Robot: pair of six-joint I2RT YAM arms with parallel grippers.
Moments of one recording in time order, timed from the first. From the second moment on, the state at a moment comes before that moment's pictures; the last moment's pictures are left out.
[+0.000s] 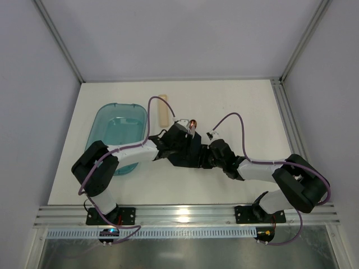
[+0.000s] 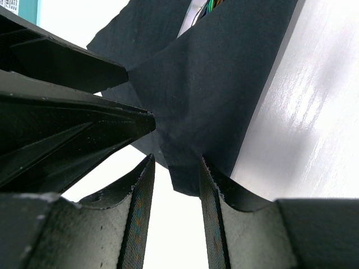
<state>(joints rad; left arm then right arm) -0.84 1.69 1.00 -0.15 -0.06 -0.57 0.71 1.42 0.44 0.34 -0.09 0.72</state>
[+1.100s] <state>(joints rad) -0.79 1.75 0.99 -0.12 -0.01 -0.57 0.71 1.34 0.44 0.29 -0.07 0.69</state>
